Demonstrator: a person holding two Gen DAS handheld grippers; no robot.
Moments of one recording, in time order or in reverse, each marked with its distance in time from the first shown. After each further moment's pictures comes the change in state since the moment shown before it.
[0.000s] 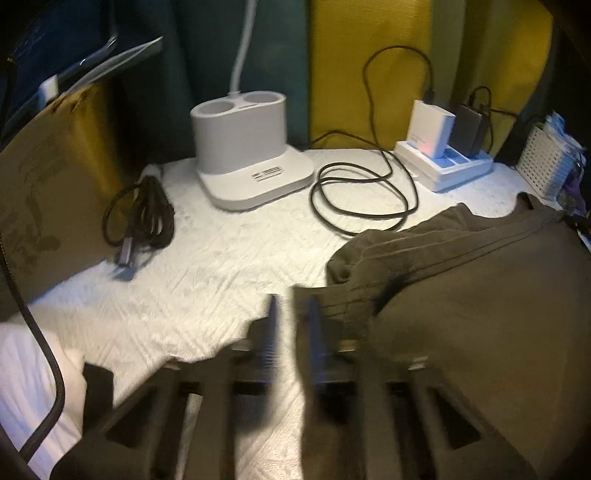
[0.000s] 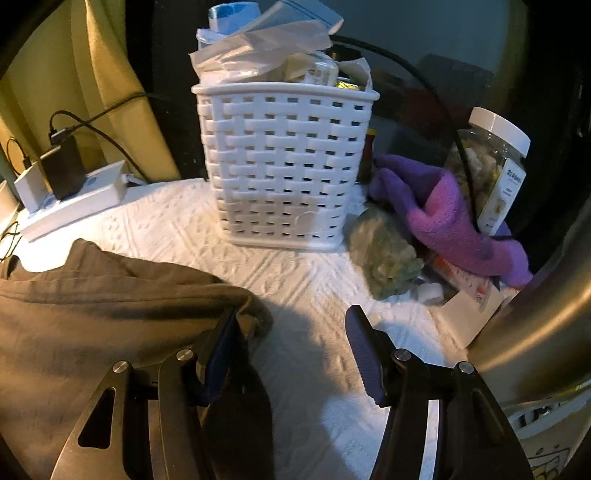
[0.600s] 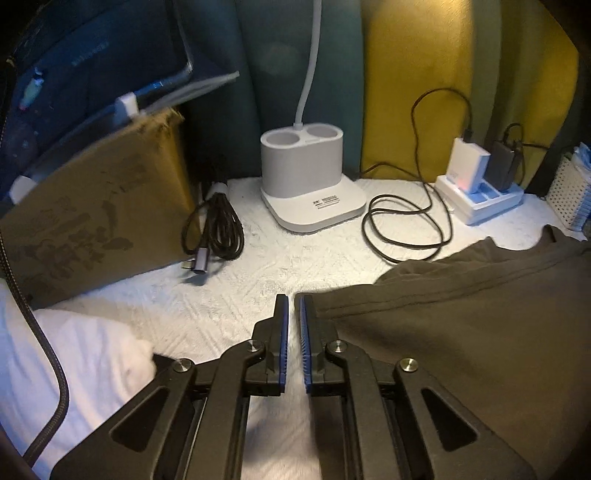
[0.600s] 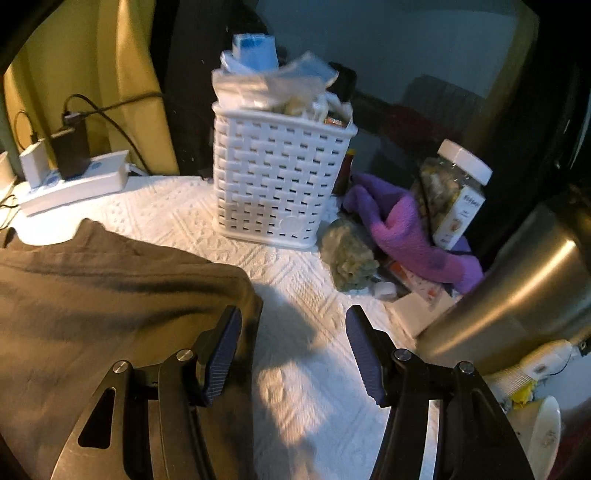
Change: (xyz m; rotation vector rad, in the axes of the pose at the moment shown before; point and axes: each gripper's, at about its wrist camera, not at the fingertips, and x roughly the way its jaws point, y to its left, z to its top) left arm -0.037 0.019 0.007 -0.097 -0.054 0.127; right arm -0.054 0.006 -0.011 -0.086 -0.028 -0.110
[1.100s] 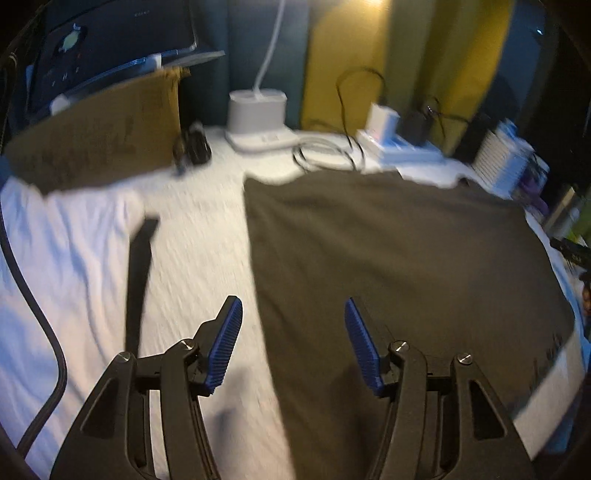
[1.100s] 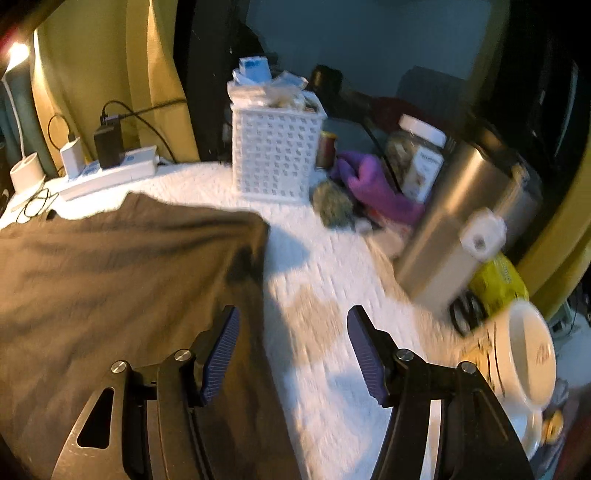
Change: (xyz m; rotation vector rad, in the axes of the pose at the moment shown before) left arm -0.087 -0.013 -0.100 -0.033 0.085 -0.203; right arm -0.058 -0.006 -0.070 0.072 0.022 0.038
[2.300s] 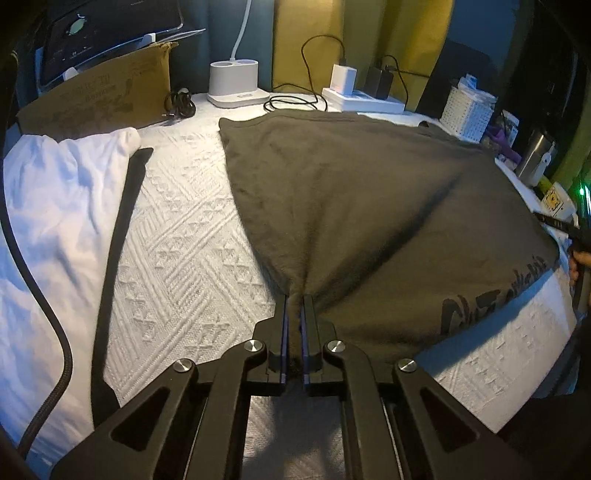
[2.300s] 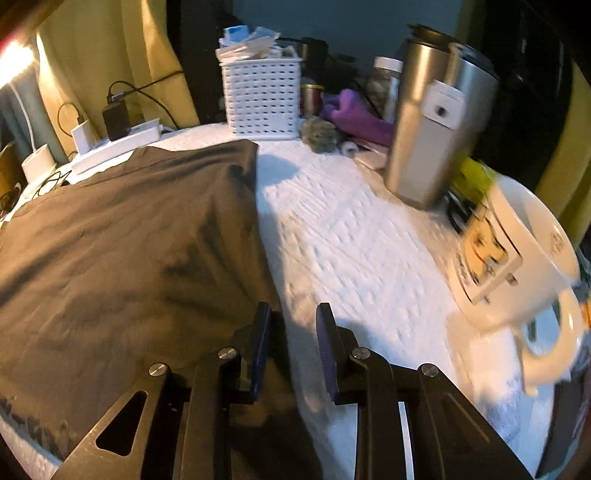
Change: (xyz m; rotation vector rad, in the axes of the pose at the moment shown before) left arm -0.029 -0.017 -0.069 0.042 0.045 -0.035; right arm -0.017 -0.016 -0.064 0.086 0.052 0.071
